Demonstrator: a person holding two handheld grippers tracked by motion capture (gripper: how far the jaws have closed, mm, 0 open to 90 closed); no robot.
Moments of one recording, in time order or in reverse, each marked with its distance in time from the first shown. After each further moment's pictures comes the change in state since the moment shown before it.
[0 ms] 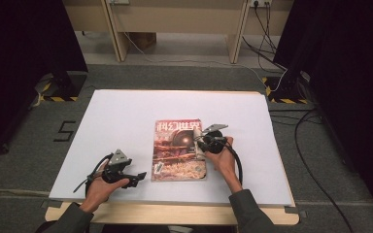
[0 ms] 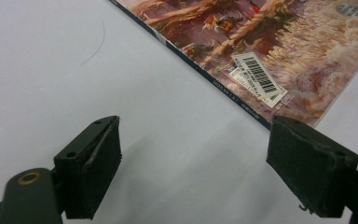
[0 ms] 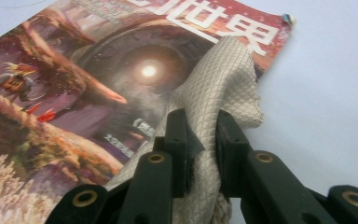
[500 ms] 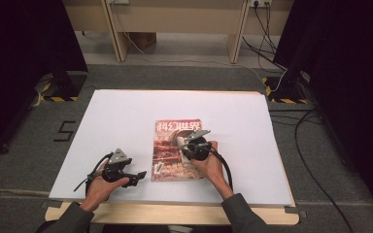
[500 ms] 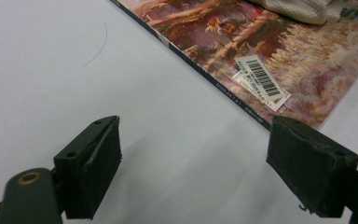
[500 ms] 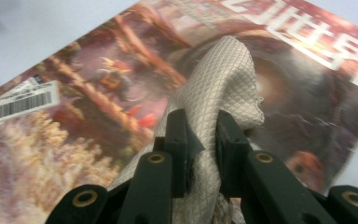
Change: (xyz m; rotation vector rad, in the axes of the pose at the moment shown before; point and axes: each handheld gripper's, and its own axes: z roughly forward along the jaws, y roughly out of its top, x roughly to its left) left arm 0.002 0.000 0.000 0.001 0.000 -0.009; right arm 0.053 0.009 0.009 0.024 0.099 -0.123
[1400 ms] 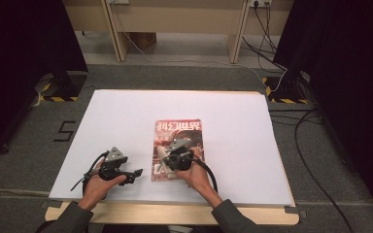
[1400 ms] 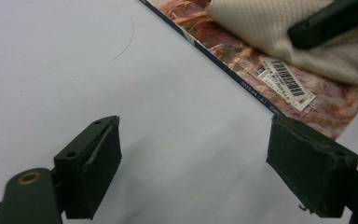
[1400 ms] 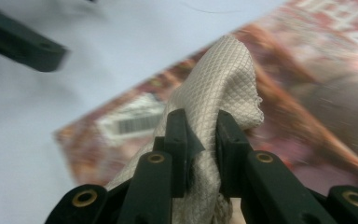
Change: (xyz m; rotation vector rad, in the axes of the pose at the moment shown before) left arm 0.011 -0.001 -0.004 0.001 0.041 -0.034; right arm 0.054 0.011 0.013 -0.010 0.091 -0.106
